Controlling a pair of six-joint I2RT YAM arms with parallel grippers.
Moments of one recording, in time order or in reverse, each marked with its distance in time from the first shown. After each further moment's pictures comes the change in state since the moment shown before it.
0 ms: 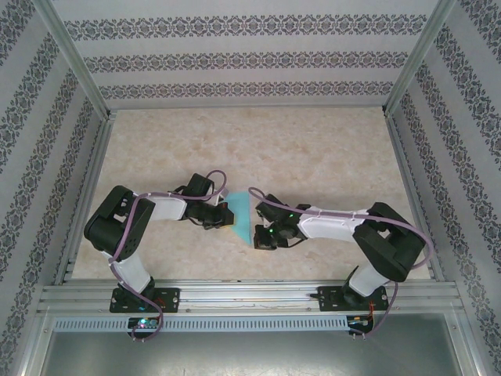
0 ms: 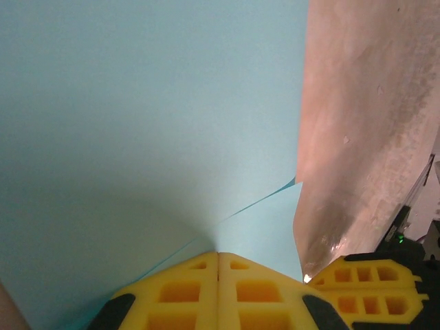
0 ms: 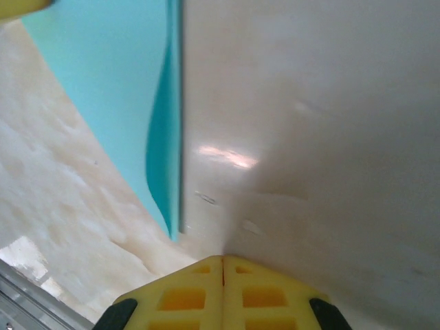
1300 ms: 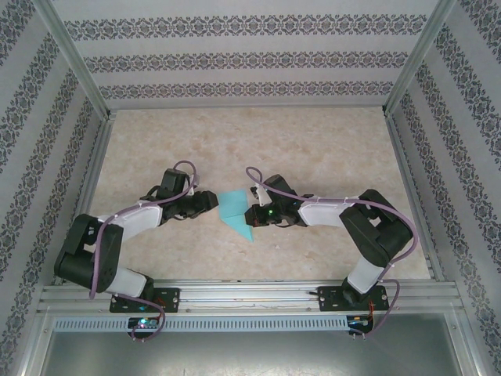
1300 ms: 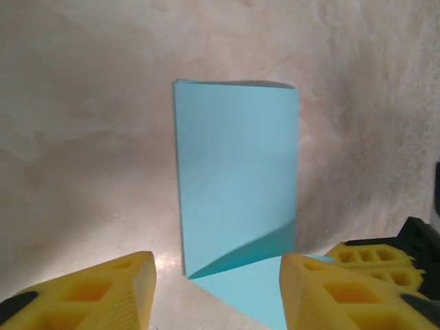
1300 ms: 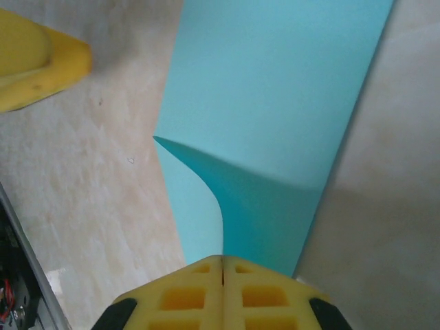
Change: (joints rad) left arm 0.169 -0.270 -0.104 0.008 -0.176 -0.100; right arm -0.150 0.132 0.036 0.399 -0.161 -0.257
